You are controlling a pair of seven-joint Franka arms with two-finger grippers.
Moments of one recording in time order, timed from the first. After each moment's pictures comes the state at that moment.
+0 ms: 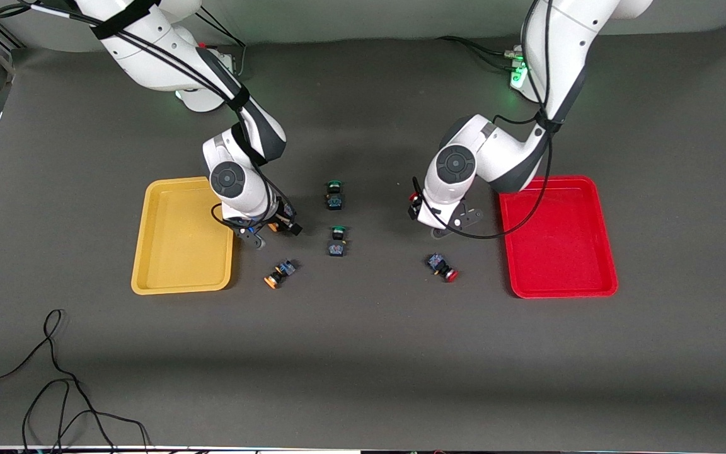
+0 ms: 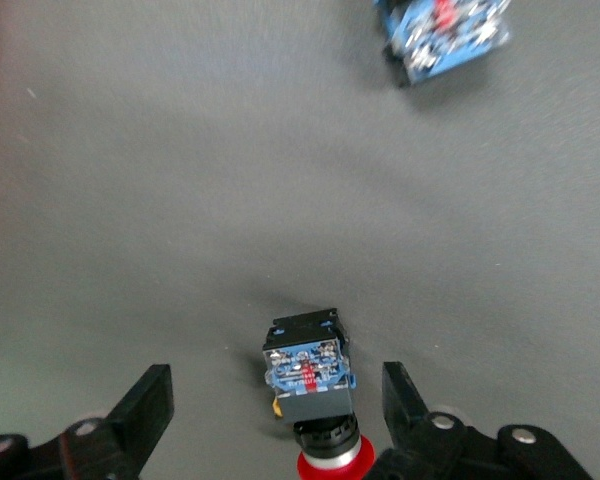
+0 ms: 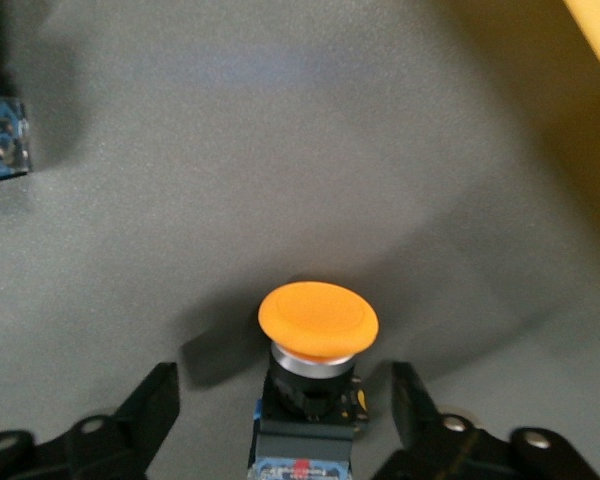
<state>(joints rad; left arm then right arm) -0.37 0.47 -0.31 -2.08 0.04 2.40 -1.14 0.34 0.45 0.18 -2.22 0.08 2.58 1.13</state>
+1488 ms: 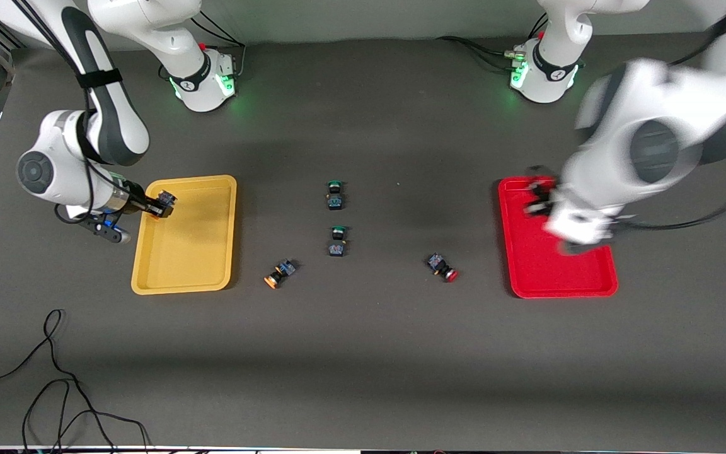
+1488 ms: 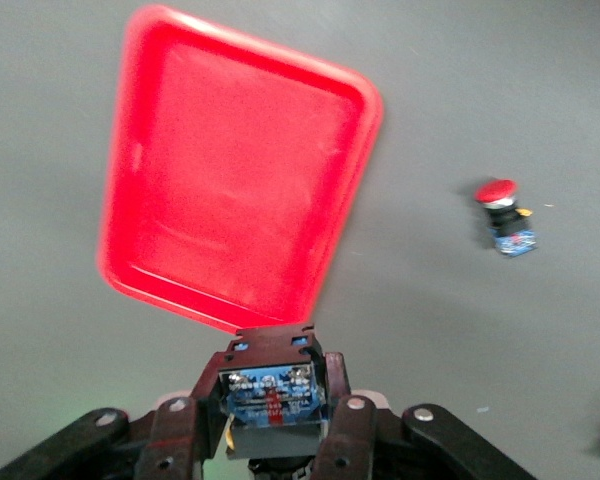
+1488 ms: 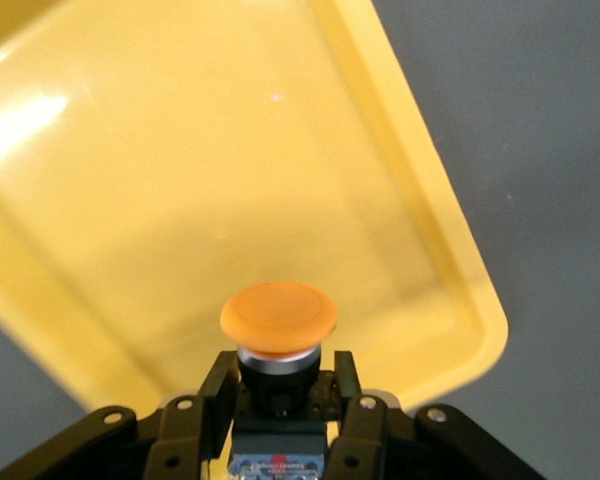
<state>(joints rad) -0.13 0.14 -0.09 -1.68 0.01 1.60 -0.53 0.23 0.08 -0.30 -2.44 0.08 2.32 0.35</state>
